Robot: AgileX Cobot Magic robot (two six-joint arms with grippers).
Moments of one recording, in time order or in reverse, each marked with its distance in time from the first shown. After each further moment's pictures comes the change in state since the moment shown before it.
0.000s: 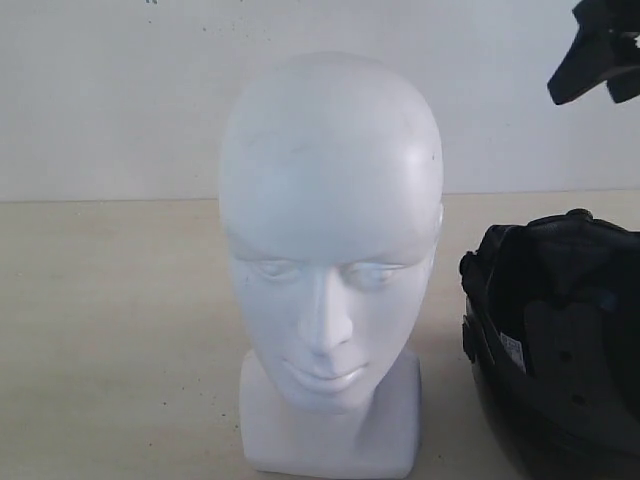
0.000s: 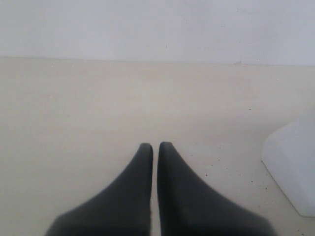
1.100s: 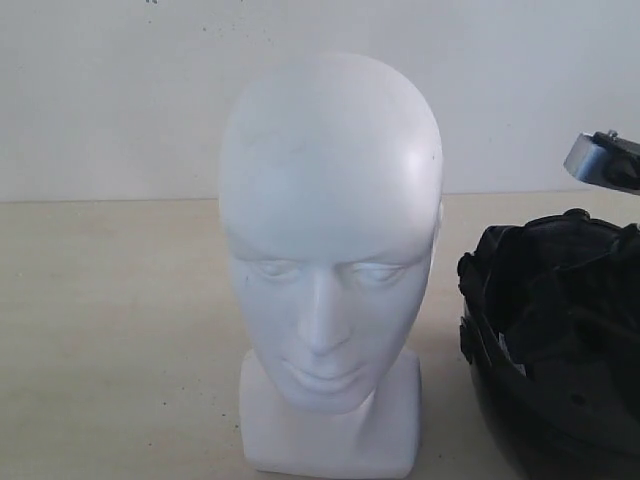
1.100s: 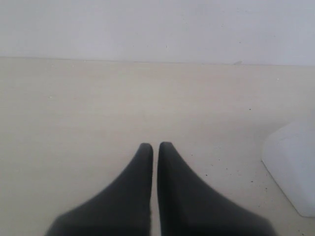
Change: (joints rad) left arm 0.000 0.000 0.000 0.000 0.000 0.000; right arm 0.171 -0.367 0.827 0.160 -0.309 0.043
